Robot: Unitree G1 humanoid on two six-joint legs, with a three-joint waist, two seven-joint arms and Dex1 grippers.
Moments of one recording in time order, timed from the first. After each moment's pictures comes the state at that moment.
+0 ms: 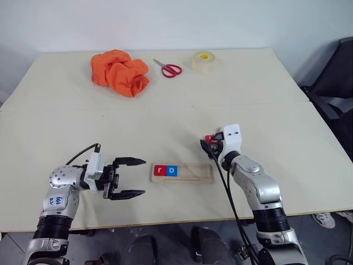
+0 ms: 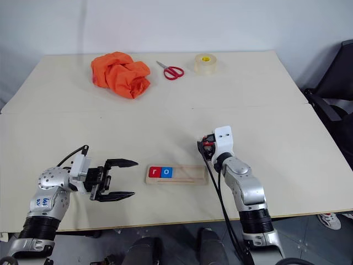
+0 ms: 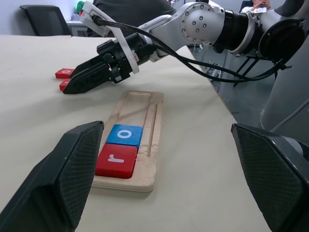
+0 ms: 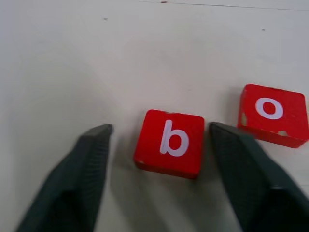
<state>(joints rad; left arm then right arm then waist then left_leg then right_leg) -0.26 0.59 0.09 0.24 -0.54 -0.12 -1.50 -0.40 -0.17 0.03 -0.05 0.21 0.60 0.18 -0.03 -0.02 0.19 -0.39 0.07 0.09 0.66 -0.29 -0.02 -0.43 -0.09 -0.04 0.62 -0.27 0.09</state>
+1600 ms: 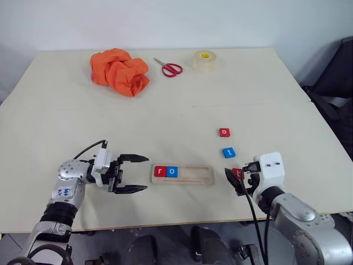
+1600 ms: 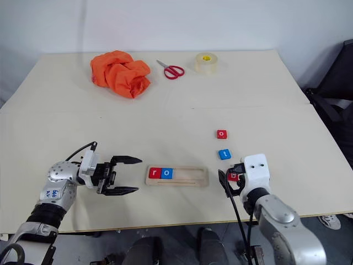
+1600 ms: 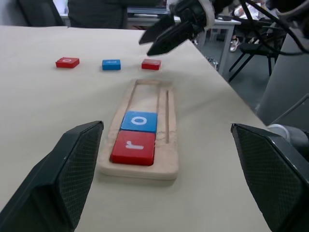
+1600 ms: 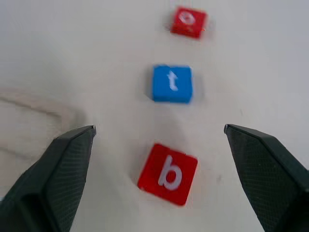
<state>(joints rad) -0.38 0.63 -0.08 0.47 -0.61 -0.27 -1.50 0.03 -0.41 -0.19 -0.88 0.40 1.14 0.24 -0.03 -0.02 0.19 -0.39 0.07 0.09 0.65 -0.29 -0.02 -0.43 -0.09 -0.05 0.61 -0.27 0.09</state>
